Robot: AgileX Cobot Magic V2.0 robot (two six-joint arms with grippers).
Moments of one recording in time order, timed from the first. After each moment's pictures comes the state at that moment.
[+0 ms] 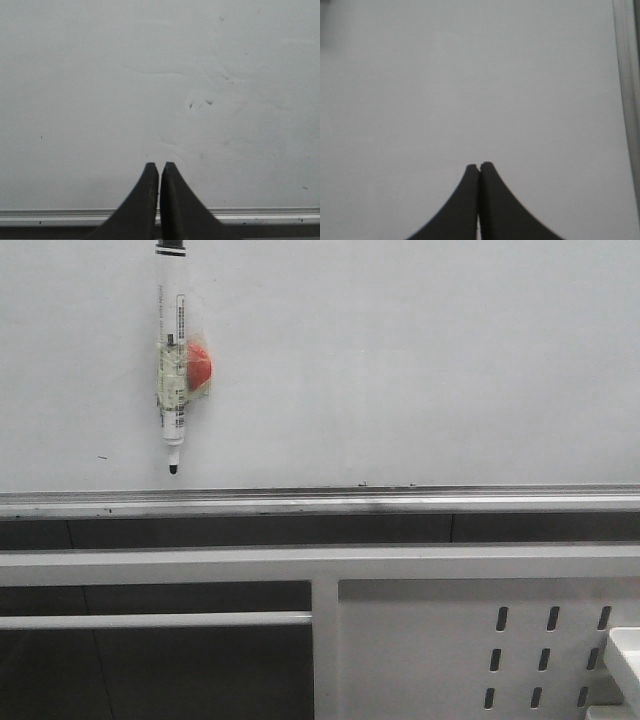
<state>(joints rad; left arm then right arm) -0.04 -0.01 0.00 -0.03 0.03 0.01 -0.15 -0.01 0.01 0.06 -0.27 0.12</state>
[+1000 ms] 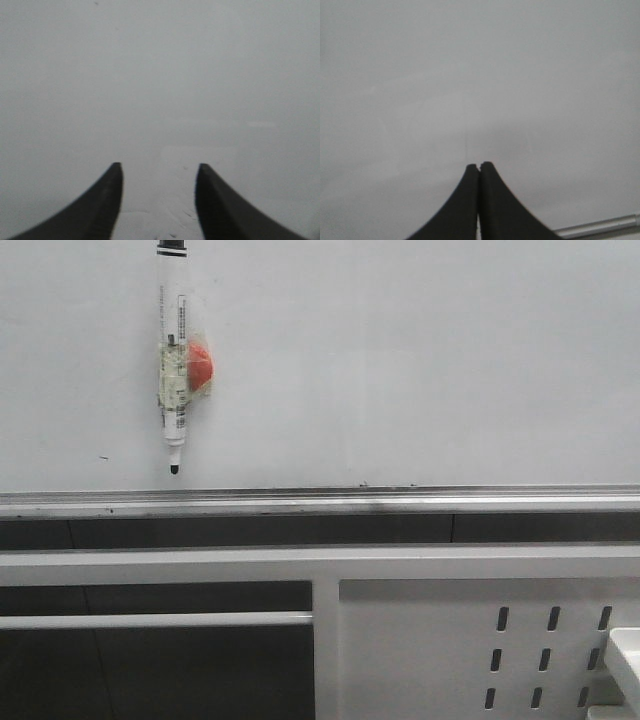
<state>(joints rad) -0.12 0.29 -0.35 -0.07 -0.02 0.01 -0.12 0.26 -0.50 0.06 0.39 0.21</state>
